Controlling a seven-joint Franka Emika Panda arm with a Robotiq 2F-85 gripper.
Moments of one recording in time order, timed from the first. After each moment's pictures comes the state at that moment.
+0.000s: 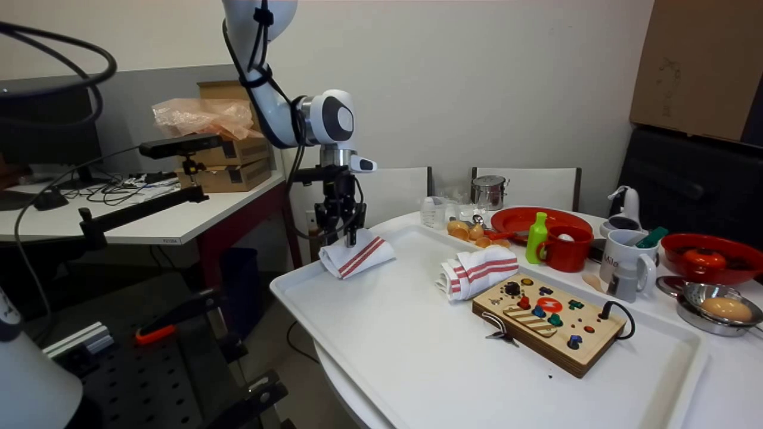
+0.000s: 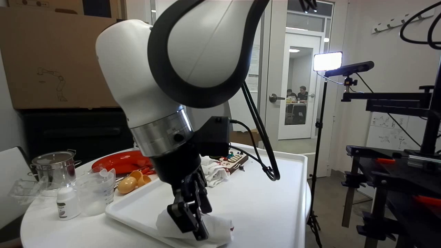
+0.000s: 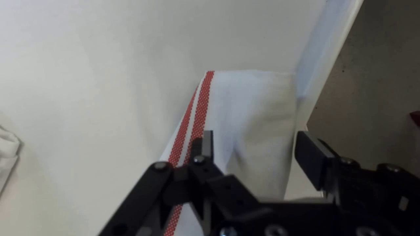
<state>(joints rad) 0.41 0.83 0.04 -1.76 -0.19 2.27 0.23</state>
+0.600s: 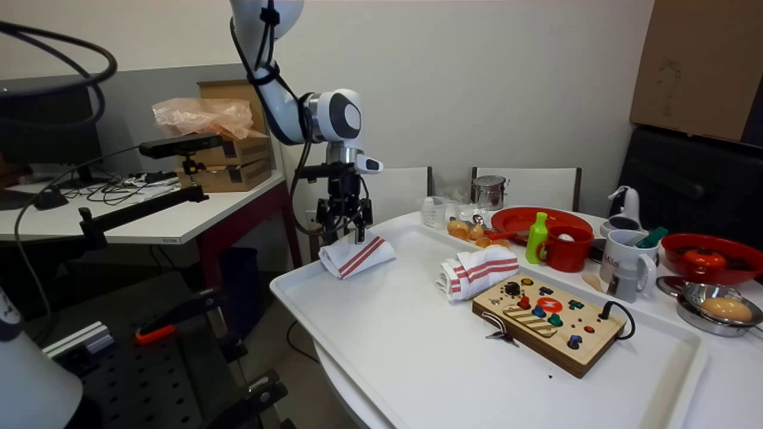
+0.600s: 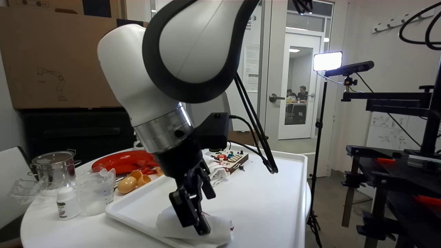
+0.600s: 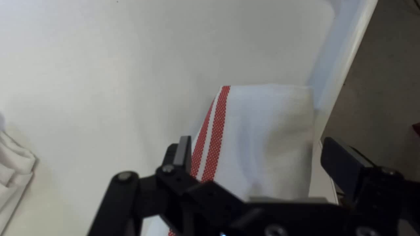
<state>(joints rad) 0.37 0.84 0.05 -1.73 -0.18 2.18 0.21</state>
